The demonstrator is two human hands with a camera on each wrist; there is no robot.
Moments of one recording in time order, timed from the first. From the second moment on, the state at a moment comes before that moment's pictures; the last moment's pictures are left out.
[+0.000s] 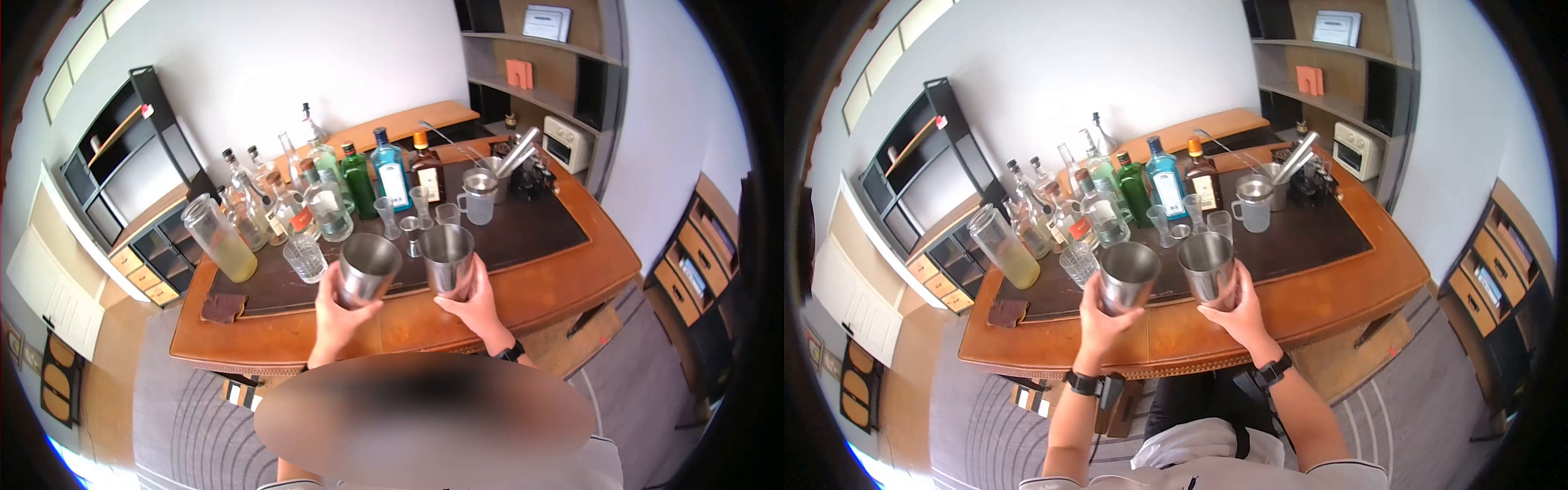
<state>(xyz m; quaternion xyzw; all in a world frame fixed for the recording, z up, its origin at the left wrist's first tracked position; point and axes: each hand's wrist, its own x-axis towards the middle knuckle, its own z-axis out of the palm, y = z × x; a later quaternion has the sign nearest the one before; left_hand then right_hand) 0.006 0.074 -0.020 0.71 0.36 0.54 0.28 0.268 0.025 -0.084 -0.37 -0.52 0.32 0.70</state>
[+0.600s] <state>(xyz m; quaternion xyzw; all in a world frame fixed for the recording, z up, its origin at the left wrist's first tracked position) 0.019 0.085 -0.038 0.65 0.33 0.58 0.37 0.297 0.054 0.106 -0.47 -0.78 0.04 0.42</state>
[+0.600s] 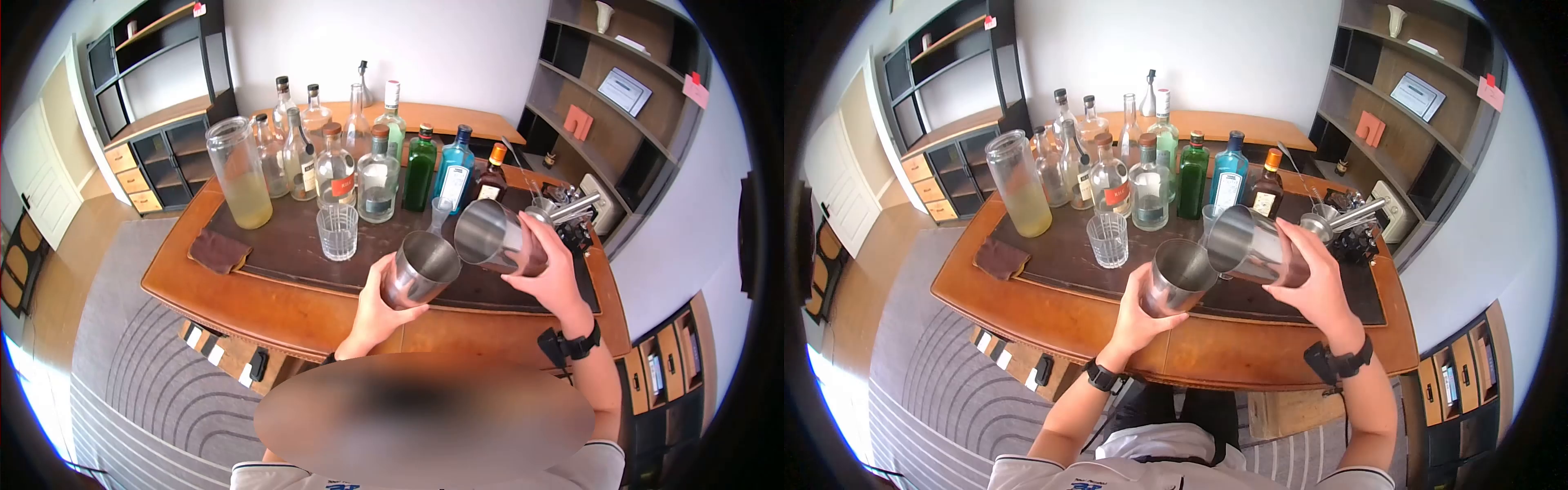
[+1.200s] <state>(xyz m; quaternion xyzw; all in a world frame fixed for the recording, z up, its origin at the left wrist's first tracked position) 0.022 0.098 -0.027 0.63 0.36 0.55 0.41 0.272 0.099 0.191 -0.35 -0.89 -0.28 0.12</state>
